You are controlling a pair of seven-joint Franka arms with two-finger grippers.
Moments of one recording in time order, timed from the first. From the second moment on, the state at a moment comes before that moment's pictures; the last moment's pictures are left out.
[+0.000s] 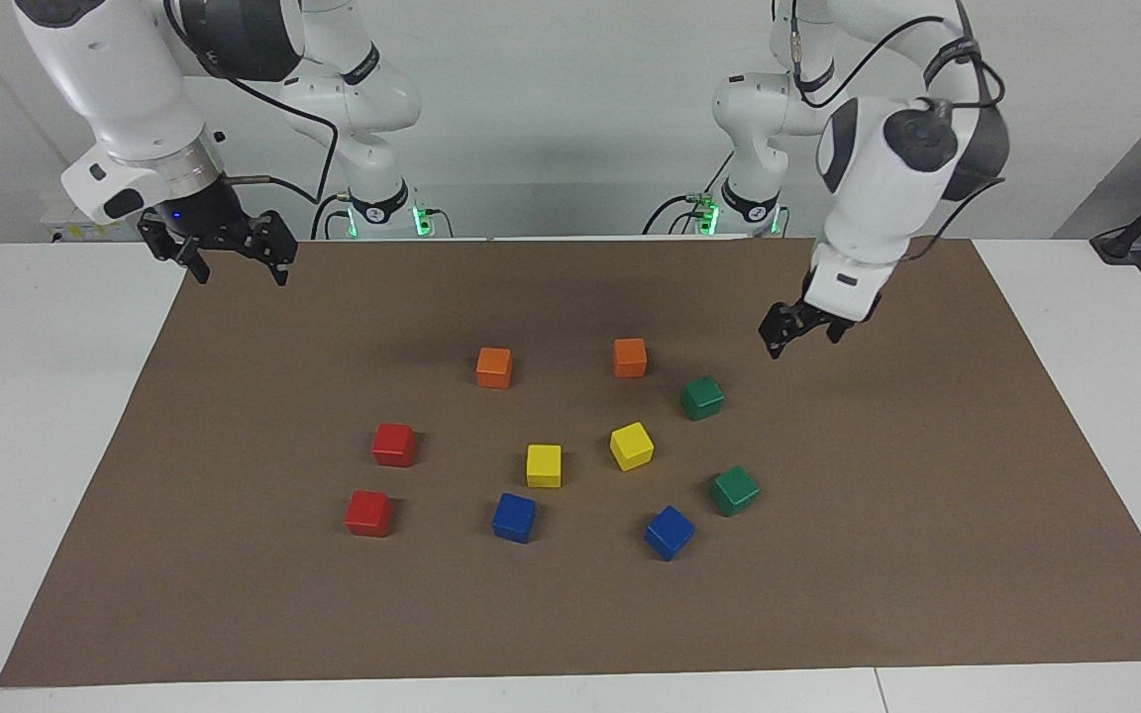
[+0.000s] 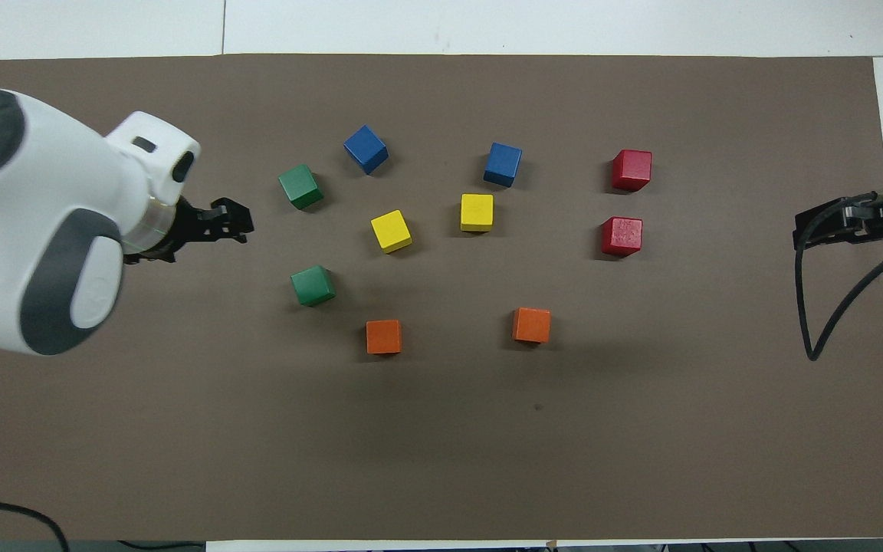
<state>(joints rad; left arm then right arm) -0.21 0.10 -0.11 -1.88 0.01 1.97 -0.54 0.09 -0.01 -0.08 -1.64 -0.04 1.59 0.04</state>
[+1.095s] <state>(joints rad) -0.32 0.28 -0.11 -2.00 0.06 2.26 -0.73 0.23 0.27 -0.07 -1.94 -0.02 2.26 0.39</state>
